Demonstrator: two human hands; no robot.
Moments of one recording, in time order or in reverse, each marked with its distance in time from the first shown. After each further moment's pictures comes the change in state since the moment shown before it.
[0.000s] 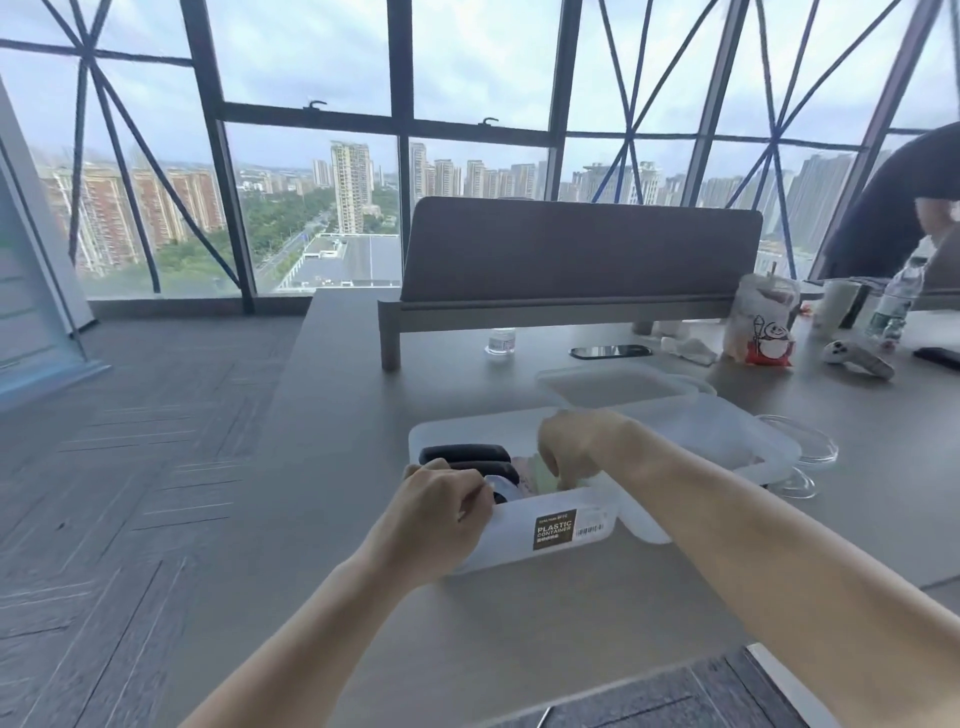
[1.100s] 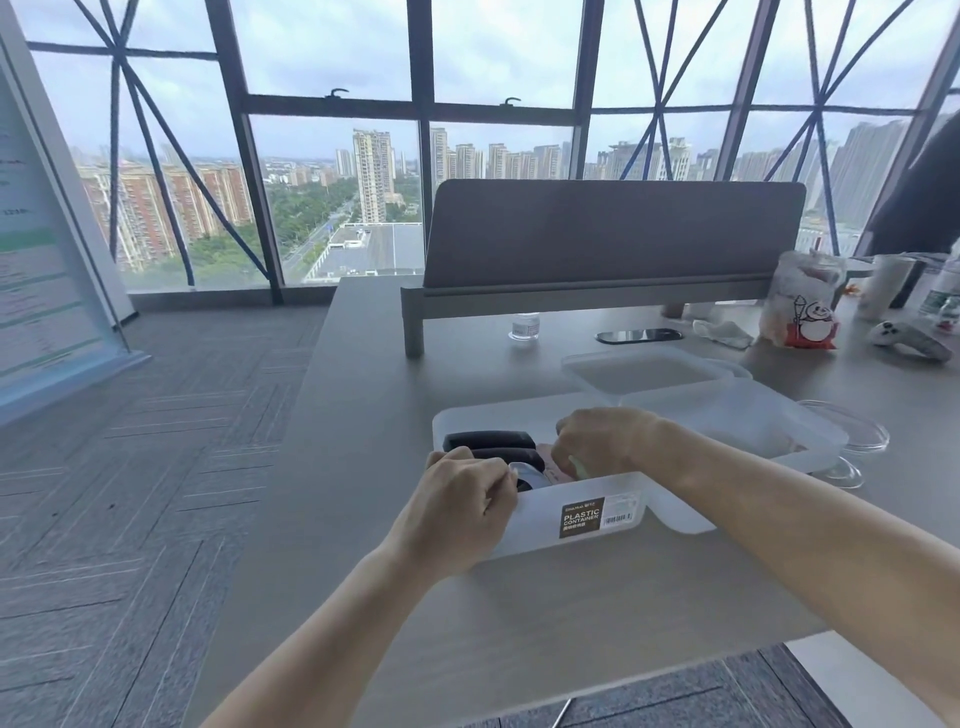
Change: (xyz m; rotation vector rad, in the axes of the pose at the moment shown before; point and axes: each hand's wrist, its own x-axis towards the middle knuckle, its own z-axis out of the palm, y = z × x) left_hand -0.002 -0.003 0.006 0.026 0.095 0.057; right_hand 0.013 0.007 0.022 -0.254 0.103 -0.310
